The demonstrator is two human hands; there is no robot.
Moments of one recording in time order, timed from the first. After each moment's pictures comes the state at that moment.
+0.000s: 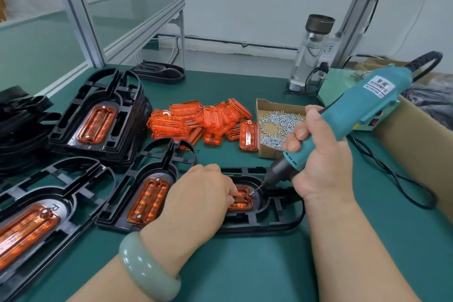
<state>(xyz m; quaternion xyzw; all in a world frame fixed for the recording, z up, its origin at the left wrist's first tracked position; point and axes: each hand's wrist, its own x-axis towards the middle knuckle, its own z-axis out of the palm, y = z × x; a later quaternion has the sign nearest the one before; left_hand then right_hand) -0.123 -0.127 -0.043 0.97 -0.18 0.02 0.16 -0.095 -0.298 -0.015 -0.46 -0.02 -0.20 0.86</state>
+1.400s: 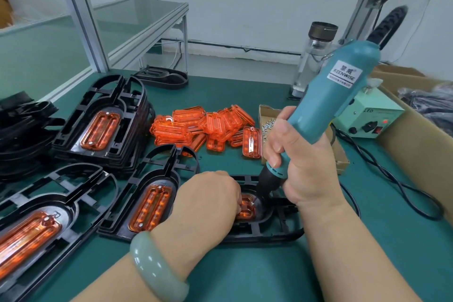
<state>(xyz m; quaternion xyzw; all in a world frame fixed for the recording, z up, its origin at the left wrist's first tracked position) -0.121 -0.138 -0.027 0.98 -0.18 -0.01 0.07 -0.099 -0.275 -0.001 -0.53 -0.18 -0.11 0.82</state>
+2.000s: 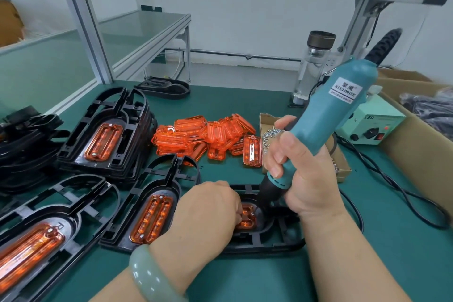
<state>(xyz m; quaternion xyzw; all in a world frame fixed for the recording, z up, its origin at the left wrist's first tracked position) -0.120 -0.136 -0.028 0.98 -0.18 -0.02 0.09 -0.097 -0.280 -0.005 -0.50 -0.16 -0.10 0.84</state>
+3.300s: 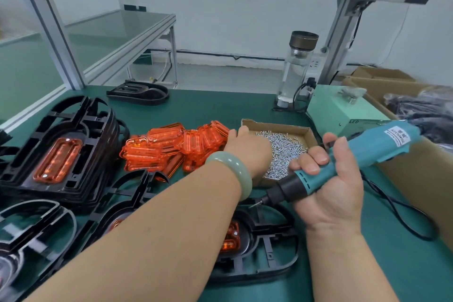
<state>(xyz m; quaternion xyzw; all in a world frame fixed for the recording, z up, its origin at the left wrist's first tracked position) 0.015 -0.241 -0.024 0.97 -0.24 -0.01 0.02 -0.079 -0.329 -0.015 -0.29 0.02 -0.19 0.94</state>
